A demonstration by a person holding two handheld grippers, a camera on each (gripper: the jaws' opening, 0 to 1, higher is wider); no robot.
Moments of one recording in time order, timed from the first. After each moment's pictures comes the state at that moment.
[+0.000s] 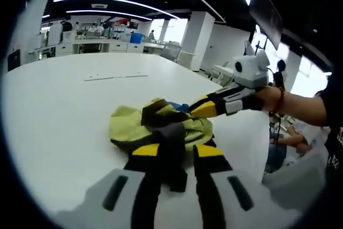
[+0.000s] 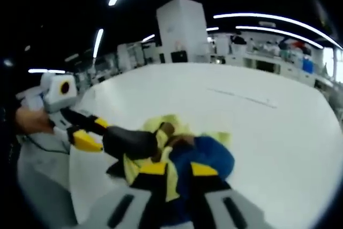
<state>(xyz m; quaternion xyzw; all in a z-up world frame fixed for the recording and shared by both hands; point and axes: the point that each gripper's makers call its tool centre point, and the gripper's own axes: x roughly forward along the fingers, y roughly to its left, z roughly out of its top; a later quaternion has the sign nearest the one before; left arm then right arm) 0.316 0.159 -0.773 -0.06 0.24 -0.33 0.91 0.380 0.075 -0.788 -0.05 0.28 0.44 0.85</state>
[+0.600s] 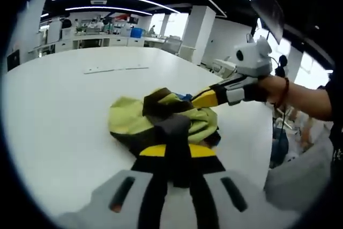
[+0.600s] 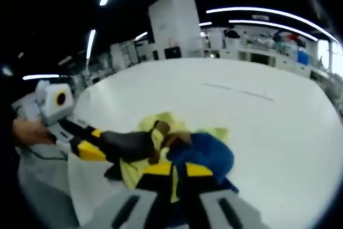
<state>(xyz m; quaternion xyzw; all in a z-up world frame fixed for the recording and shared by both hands) 0.316 0.162 -0.789 -0.05 0.26 -0.33 0.91 0.387 0.073 -0.794 -0.03 0.31 0.41 0.86</state>
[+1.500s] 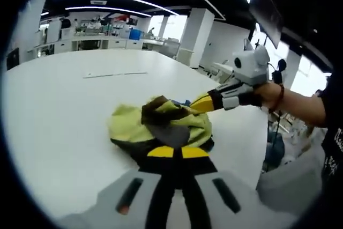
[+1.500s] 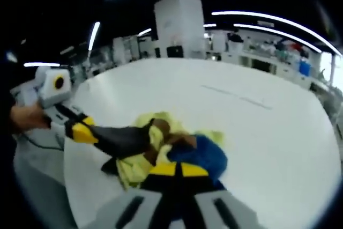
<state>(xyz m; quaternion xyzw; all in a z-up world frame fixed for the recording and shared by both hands) 0.313 0.171 -0.756 -0.07 0.24 -0.32 0.91 0.381 0.064 -0.778 -0.11 0.28 0.42 0.86</state>
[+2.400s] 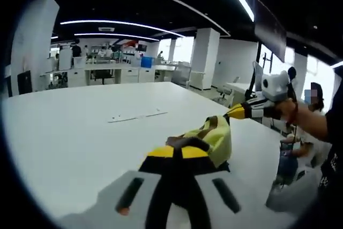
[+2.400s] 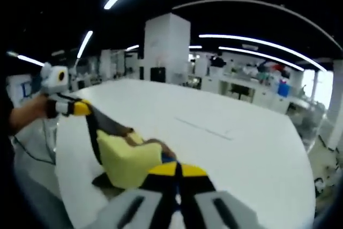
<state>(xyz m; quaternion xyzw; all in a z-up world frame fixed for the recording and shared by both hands) 0.362 0.216 -0.665 -0.03 0.15 -0.28 0.95 0.414 0.010 -0.687 -0.09 0.19 0.35 0.91</state>
